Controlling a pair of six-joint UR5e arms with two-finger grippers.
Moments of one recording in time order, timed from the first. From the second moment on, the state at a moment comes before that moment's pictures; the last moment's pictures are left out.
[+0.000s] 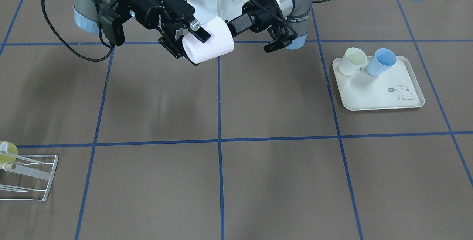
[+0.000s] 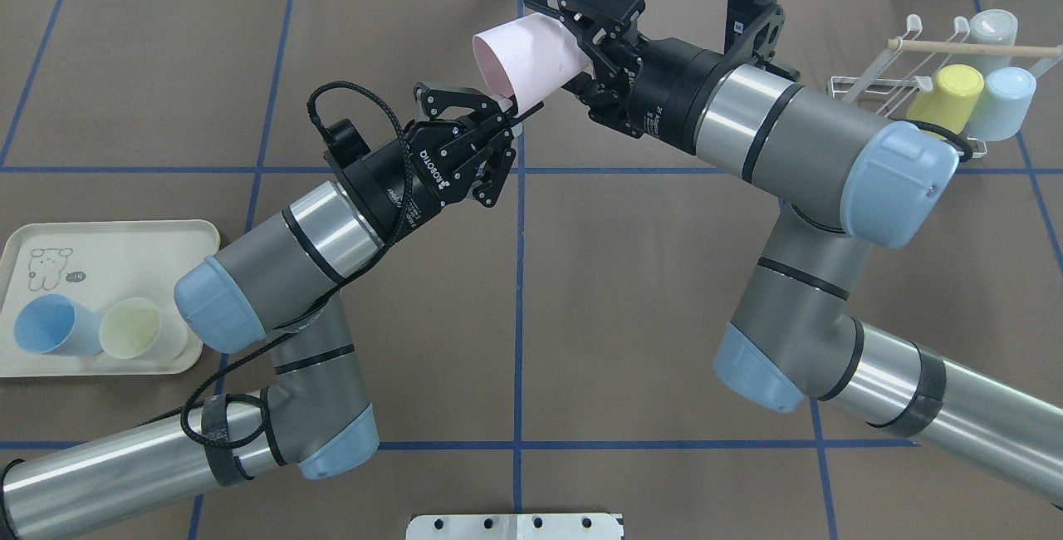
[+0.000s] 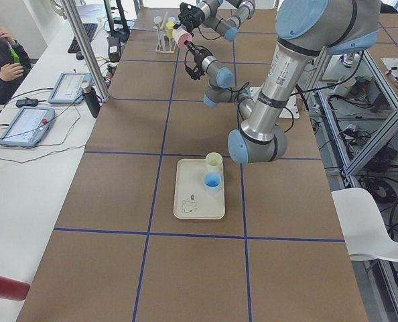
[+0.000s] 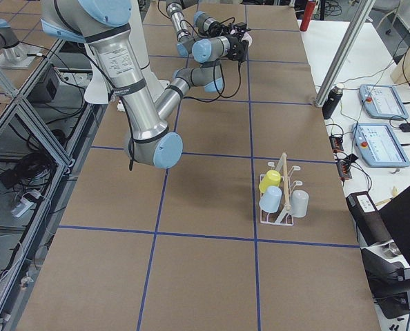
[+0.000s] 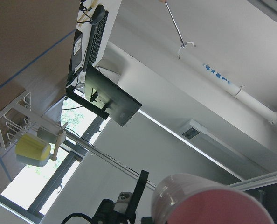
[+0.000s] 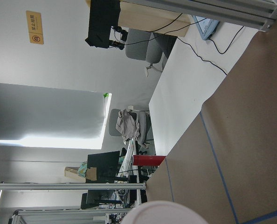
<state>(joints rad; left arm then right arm) -0.43 -2.19 -1.53 -3.28 -1.22 -2.43 0.61 -1.06 1.80 -0.40 1.45 1.94</state>
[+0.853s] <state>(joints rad) -0.43 -2.19 -1.53 -3.29 -1.21 -2.42 0.61 -1.06 1.80 -0.40 1.45 1.94</state>
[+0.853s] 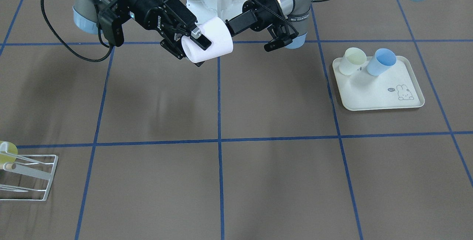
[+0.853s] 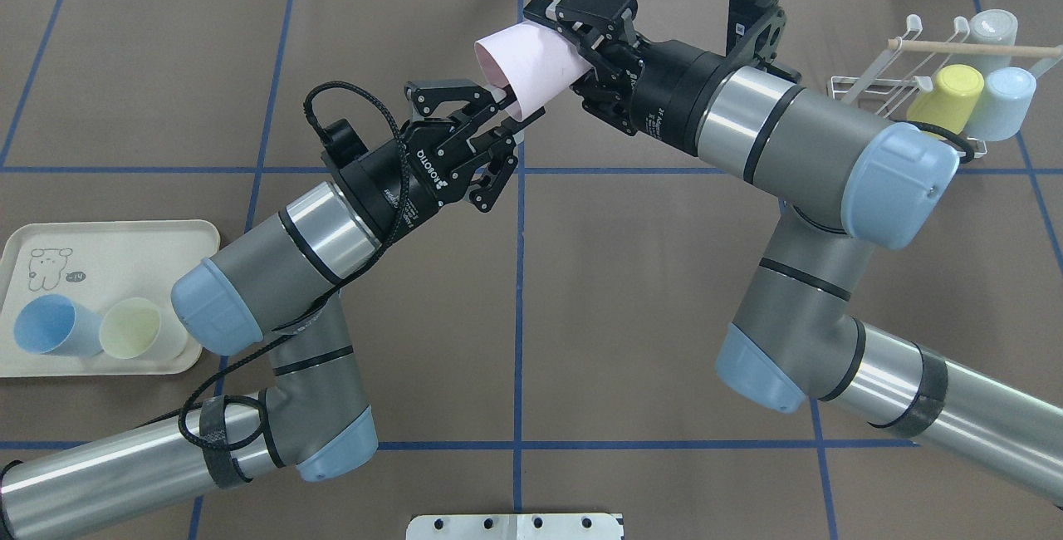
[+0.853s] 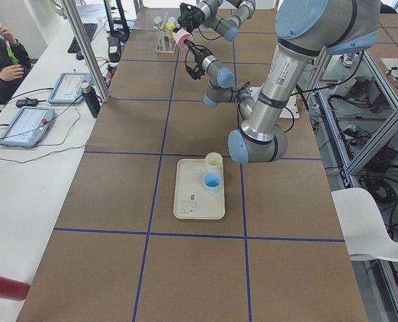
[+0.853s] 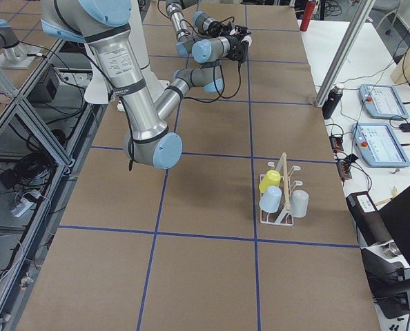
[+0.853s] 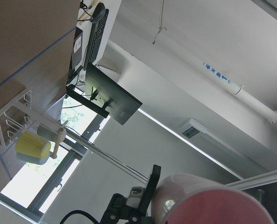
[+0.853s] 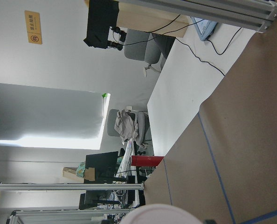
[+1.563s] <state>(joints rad) -0.43 -2.15 -1.54 -3.34 -1.22 -2.32 0.68 -1.07 1.79 -0.41 1.46 1.92</state>
